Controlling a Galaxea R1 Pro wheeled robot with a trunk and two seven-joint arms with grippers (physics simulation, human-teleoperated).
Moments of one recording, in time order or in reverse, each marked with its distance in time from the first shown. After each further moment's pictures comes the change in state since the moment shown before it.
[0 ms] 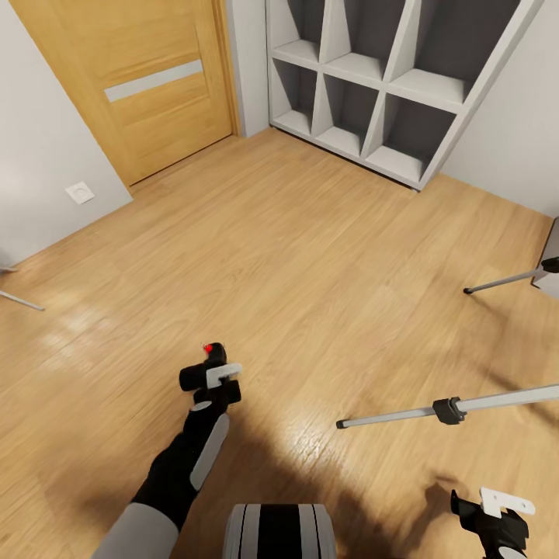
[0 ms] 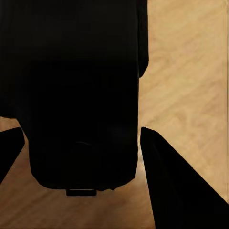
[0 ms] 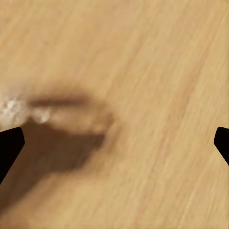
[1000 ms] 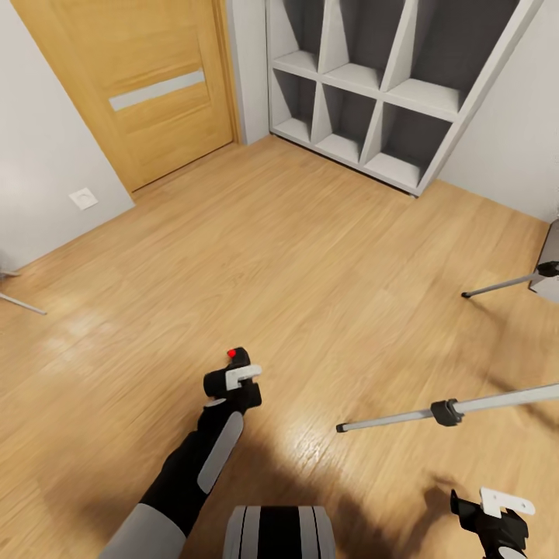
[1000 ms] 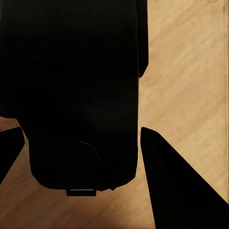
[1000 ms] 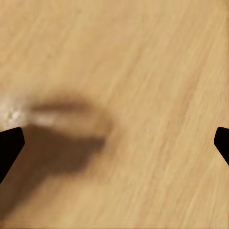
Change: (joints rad) left arm 0.000 -0.009 -0.130 -0.059 0.185 0.112 0.043; right arm 0.000 0.000 0.000 0.000 -0.004 -0.001 0.002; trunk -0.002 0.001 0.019
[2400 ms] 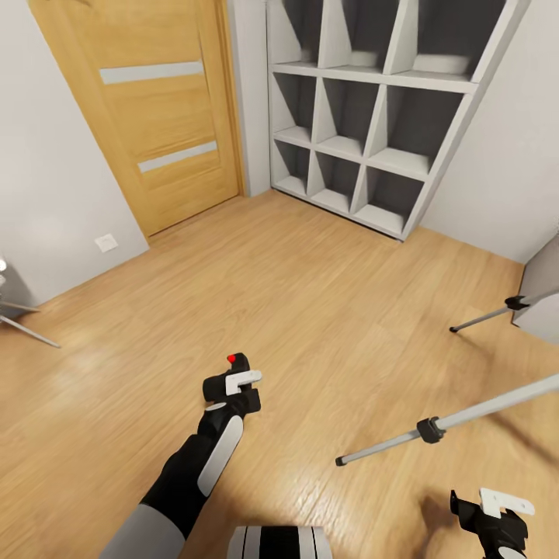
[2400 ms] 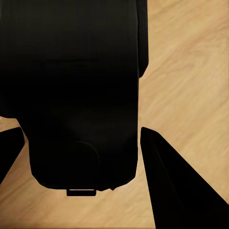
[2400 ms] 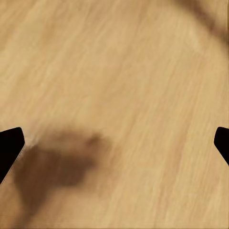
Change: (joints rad) left arm 0.000 0.008 -0.009 0.038 0.002 -0.007 -0.003; right arm 0.000 0.000 0.002 0.002 -0.005 0.002 0.001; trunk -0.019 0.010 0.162
